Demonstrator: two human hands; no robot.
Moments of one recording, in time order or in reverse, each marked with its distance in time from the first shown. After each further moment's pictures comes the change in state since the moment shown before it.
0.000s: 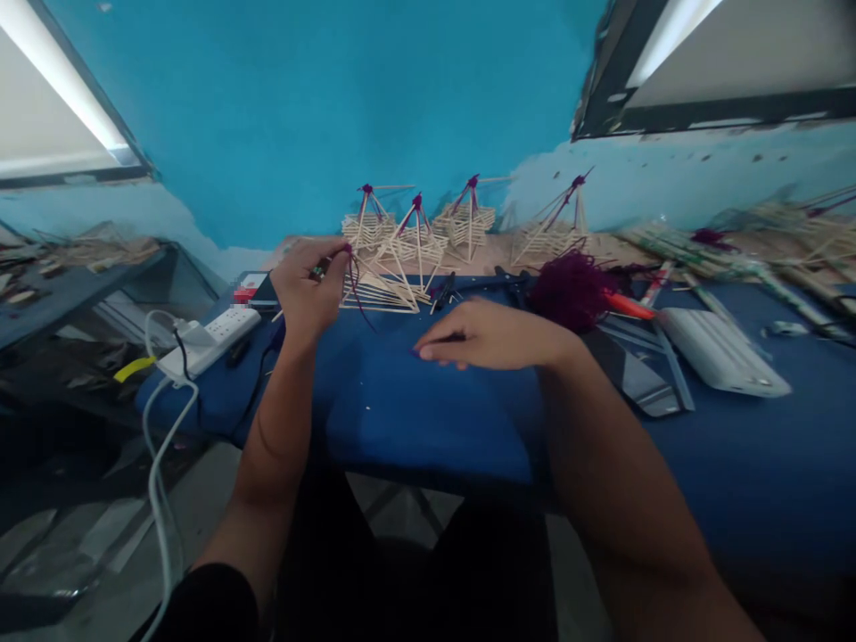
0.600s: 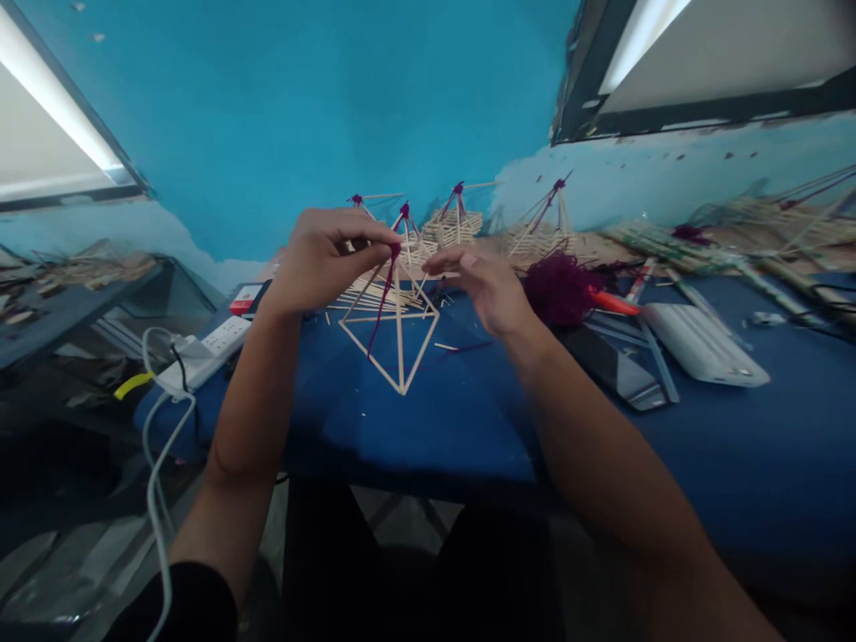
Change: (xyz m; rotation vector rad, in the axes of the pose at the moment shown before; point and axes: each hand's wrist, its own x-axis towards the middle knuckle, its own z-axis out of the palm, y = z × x) left_hand 0.070 0.050 0.011 -0.332 -0.563 -0.026; right_hand 0.028 0.041 -0.010 0.540 0.706 -0.195
